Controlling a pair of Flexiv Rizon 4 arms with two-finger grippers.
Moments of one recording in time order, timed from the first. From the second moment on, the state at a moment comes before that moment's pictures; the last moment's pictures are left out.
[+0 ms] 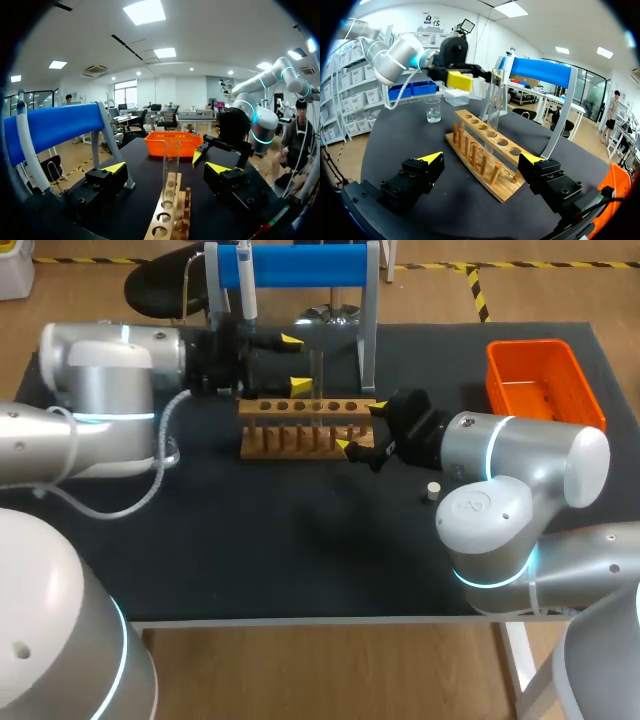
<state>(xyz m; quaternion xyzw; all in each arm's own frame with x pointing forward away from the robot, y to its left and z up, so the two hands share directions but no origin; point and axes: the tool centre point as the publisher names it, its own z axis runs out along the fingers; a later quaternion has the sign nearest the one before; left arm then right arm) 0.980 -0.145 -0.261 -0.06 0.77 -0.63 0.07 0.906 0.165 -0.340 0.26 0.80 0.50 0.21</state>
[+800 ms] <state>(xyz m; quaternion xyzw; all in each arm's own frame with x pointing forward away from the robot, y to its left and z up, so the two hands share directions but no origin) 0.925 -0.077 -0.218 -0.15 0.79 -0.58 0.11 0.906 0.165 -0.340 0.26 0.80 0.50 0.21</state>
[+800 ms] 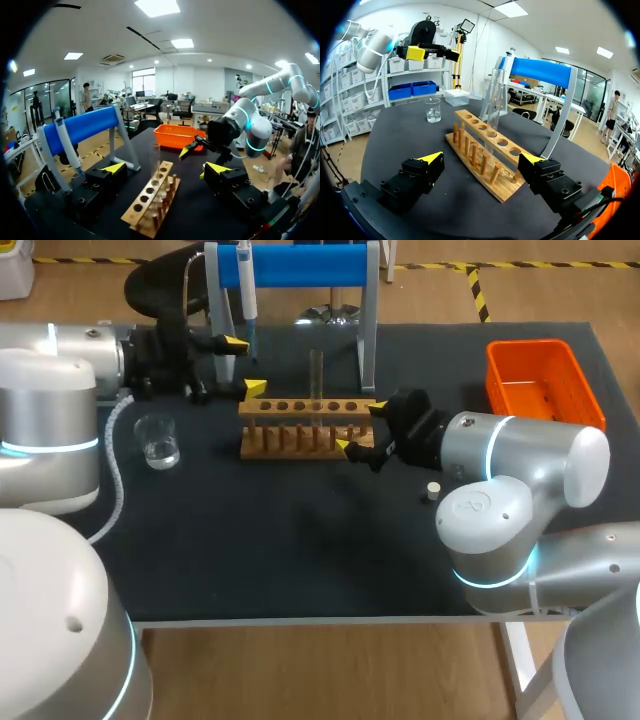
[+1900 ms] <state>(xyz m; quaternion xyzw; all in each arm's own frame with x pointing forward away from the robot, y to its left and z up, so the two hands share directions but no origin) 0.923 0.185 -0.239 -0.45 0.72 -0.43 0.30 0.906 0.165 -0.340 0.26 0.80 0.50 0.21</state>
